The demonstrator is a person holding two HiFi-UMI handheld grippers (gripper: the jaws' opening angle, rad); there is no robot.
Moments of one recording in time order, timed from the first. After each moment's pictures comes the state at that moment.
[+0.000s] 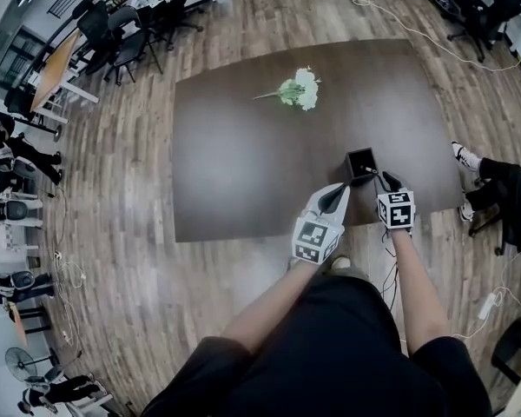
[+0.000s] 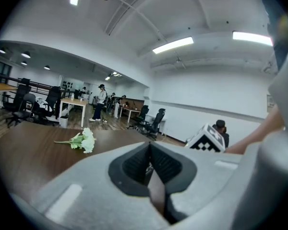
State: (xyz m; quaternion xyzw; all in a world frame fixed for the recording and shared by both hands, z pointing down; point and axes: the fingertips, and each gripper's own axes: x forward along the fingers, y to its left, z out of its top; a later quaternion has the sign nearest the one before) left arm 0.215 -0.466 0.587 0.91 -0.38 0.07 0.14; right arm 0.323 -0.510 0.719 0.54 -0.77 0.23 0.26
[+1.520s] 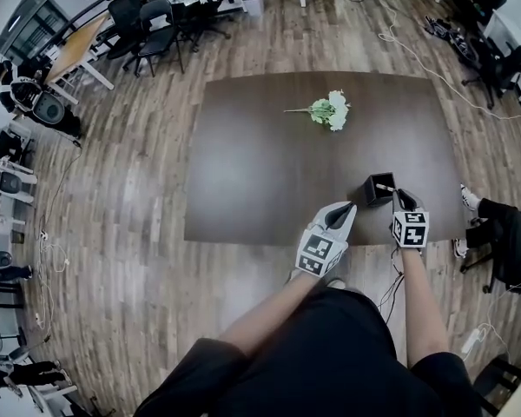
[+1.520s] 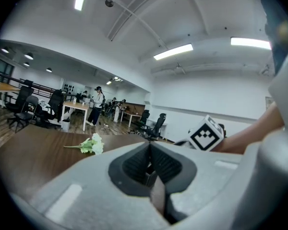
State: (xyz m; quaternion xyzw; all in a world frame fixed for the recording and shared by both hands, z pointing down) left arm 0.128 -0.449 0.562 0.91 -0.38 0.04 0.13; right arm 0.272 -0.514 0.657 0.55 -0.77 0.17 0.26
